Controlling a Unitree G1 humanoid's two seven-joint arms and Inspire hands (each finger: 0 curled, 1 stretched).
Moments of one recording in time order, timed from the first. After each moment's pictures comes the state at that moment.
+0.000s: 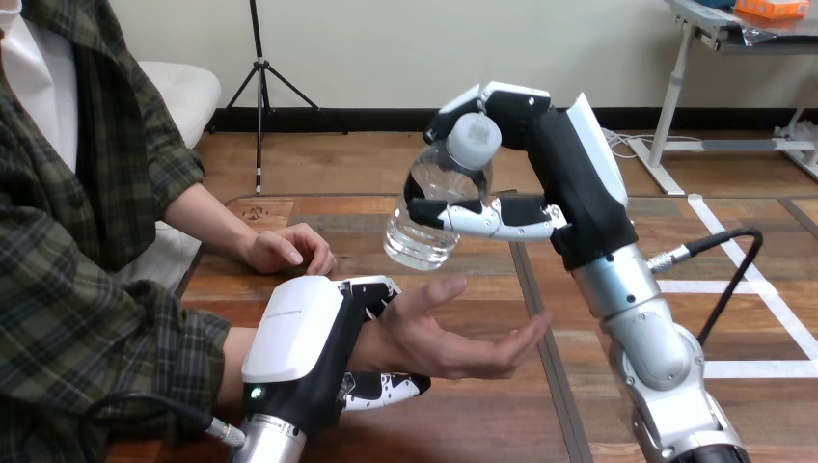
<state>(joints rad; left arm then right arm) 0.04 0.30 -0.37 0.14 0.72 -0.26 0.39 -0.46 -0.17 0.05 0.61 -0.14 -0.82 0.10</state>
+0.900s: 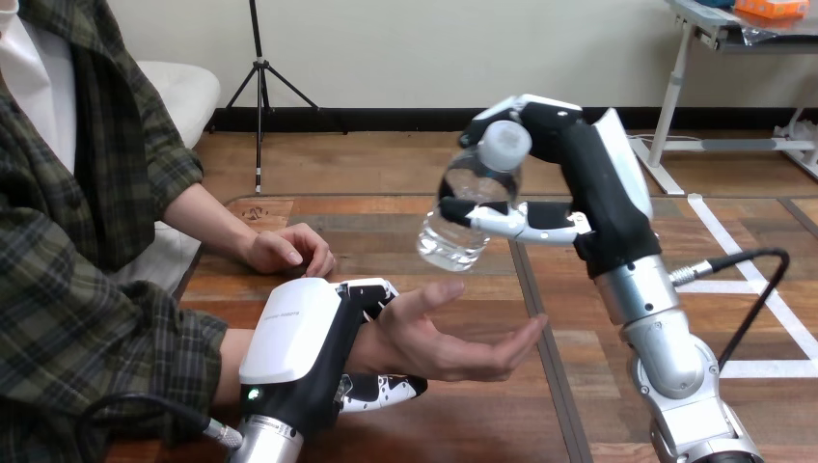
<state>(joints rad) 0.04 0.30 -0.36 0.14 0.73 -0.26 0.38 -0.46 -0.20 0.02 0.68 -0.19 -0.81 -0.01</state>
